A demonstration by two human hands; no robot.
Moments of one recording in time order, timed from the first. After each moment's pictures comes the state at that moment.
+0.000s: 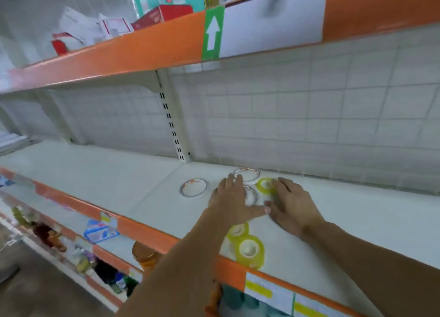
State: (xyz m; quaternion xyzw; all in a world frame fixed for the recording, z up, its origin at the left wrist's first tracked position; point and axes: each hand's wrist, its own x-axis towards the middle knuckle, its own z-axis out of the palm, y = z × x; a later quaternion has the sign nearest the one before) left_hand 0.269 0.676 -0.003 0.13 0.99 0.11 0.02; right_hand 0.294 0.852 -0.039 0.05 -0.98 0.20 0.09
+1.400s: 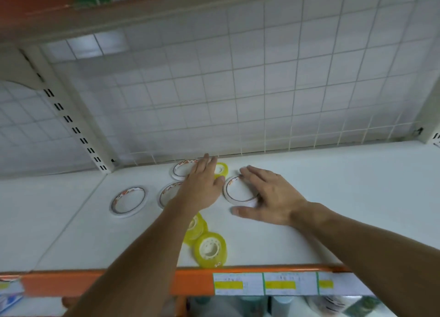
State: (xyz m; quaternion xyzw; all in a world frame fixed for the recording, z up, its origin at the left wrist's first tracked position) left_hand 0.202 0.720 -0.040 0.33 0.93 0.15 -0.02; right_hand 0.338 0.891 -0.049 -0.01 -0.98 0.20 0.08
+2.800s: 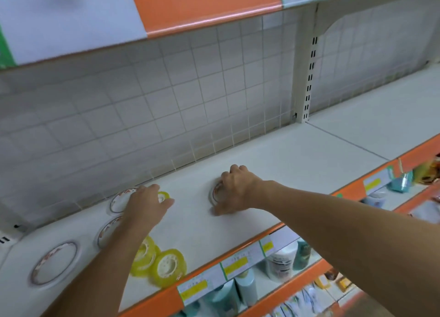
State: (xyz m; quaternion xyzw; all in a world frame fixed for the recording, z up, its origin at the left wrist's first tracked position) left_hand 0.212 0.727 -0.021 0.34 0.93 0.12 0.01; right_hand 0.394 0.890 0.006 -0.25 -0.96 0.10 -0.06
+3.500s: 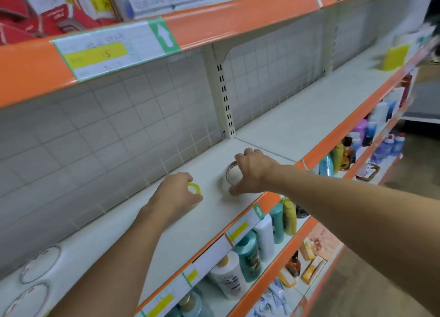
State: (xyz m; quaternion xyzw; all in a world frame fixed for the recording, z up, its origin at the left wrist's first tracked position) left_hand 0.369 0.903 0.034 0.55 0.83 0.07 0.06; right_hand 0.560 1.004 0.043 -0.41 -0.90 0.11 0.03
